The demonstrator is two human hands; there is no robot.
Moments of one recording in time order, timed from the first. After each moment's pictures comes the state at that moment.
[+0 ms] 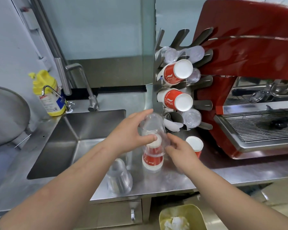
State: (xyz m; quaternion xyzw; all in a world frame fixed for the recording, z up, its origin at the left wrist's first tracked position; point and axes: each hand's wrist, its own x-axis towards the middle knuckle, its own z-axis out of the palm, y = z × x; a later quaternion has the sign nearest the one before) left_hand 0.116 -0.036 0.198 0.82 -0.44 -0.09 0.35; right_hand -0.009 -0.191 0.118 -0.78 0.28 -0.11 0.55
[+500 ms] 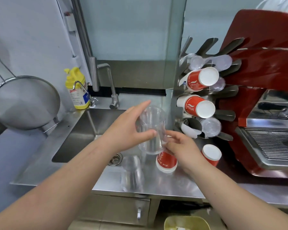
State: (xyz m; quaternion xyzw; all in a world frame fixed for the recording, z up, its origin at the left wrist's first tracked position) left_hand 0.108 0.023 0.229 0.85 -0.39 -0.01 0.36; right_hand 0.016 -0.154 0.152 -0.67 0.22 -0.09 0.71
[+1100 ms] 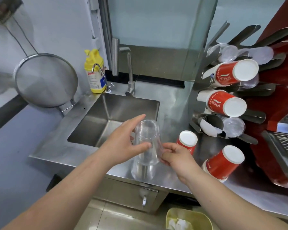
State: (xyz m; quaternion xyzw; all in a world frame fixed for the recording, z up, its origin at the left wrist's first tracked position) left_hand 0.099 0.085 0.166 0.86 -0.29 -0.05 0.41; right_hand 0.035 -0.114 0.085 -0.67 0.25 0.04 0.70
